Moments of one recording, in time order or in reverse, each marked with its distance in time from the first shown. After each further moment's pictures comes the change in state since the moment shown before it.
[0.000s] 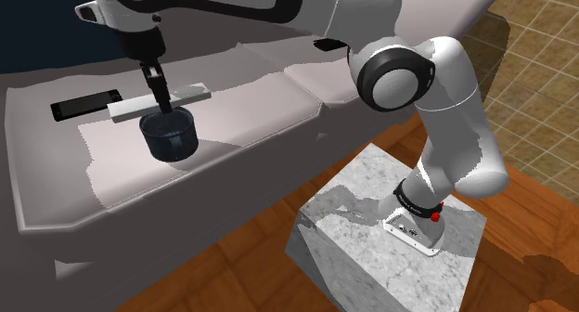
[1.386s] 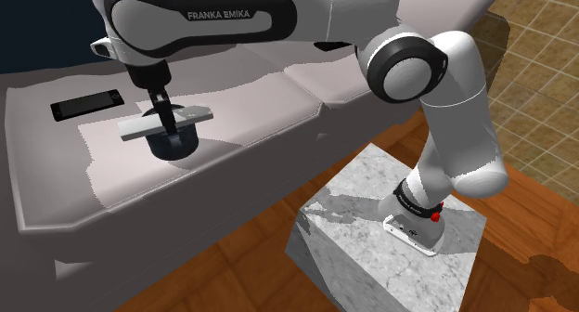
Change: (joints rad) arm -0.012 -0.066 0.002 -0.274 0.003 0.209 0.004
